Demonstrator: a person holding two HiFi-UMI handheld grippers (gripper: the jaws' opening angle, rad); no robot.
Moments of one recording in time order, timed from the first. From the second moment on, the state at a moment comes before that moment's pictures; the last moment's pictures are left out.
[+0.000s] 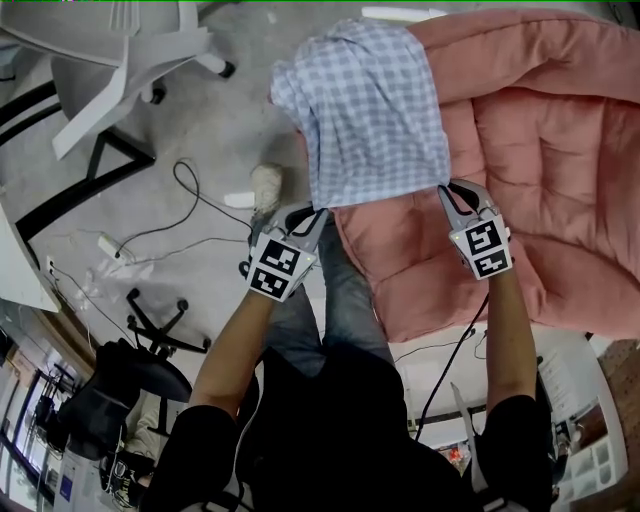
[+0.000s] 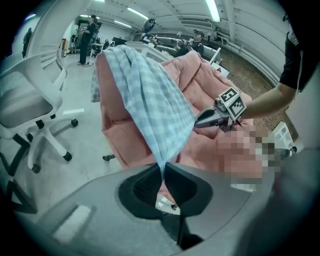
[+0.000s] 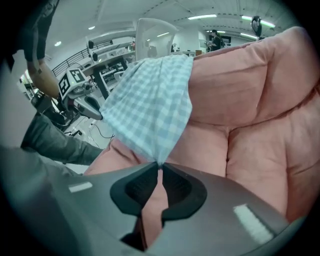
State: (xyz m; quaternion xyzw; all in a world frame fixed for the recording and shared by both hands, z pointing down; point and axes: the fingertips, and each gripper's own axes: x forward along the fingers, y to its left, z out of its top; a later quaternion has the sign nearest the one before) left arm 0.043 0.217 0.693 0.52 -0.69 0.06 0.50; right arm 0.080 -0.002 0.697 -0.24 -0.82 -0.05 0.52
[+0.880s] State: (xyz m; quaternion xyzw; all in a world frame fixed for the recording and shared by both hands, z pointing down) left arm -0.014 0.216 0.727 0.48 -0.70 -0.01 0.52; right arm 0.007 0.015 0.738 -0.24 -0.80 0.17 0.53
